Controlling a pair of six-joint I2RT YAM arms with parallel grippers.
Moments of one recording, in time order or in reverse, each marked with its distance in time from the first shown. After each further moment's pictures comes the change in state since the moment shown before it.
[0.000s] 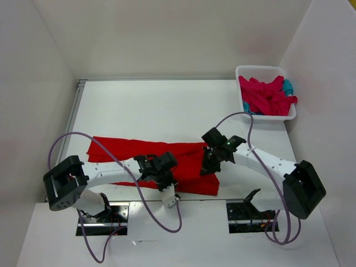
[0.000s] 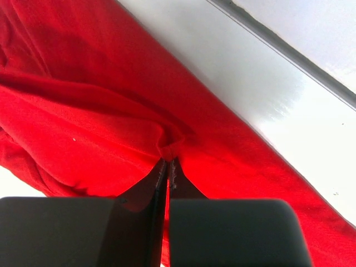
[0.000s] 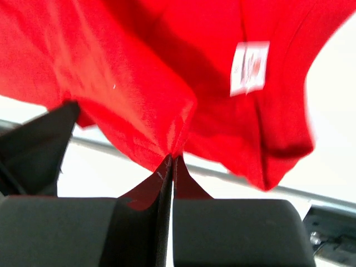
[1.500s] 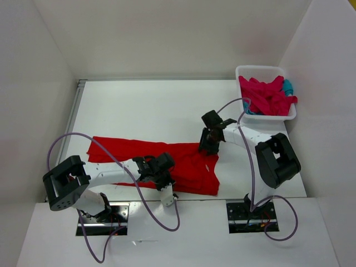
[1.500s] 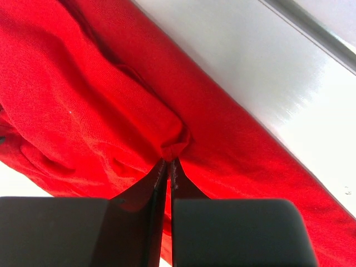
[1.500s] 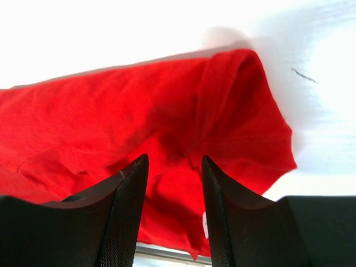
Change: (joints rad) left arm 0.025 -0.001 -0.063 0.080 -0.054 0.030; right arm -0.192 0.333 0.189 0.135 0.154 -0.085
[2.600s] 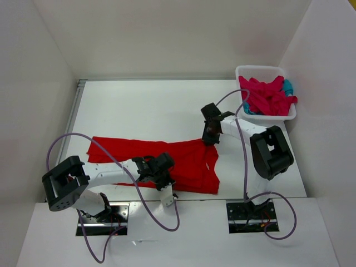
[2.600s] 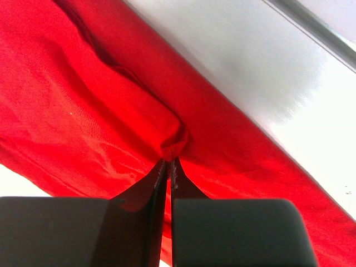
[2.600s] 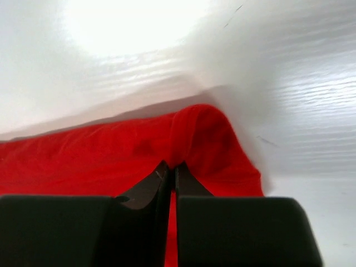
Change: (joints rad) left arm 0.002 -0.007 -0.007 0.007 0.000 -0.001; right arm -0.035 0.115 0.133 -0.008 0.105 -0.090
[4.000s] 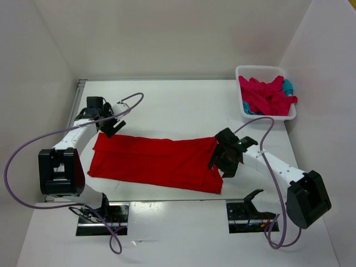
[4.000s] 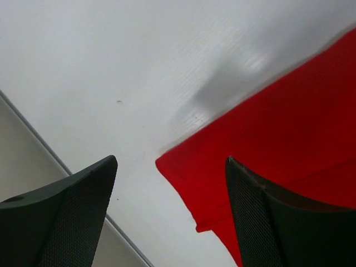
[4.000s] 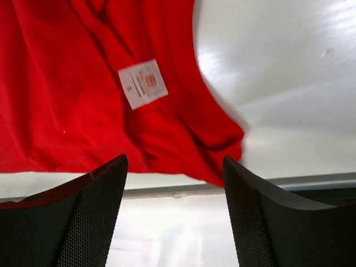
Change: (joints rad) left arm 1.069 0.089 0.341 -0.037 -0.030 -0.684; right arm 0.077 -0.540 -0.385 -0.255 -0.089 0.290
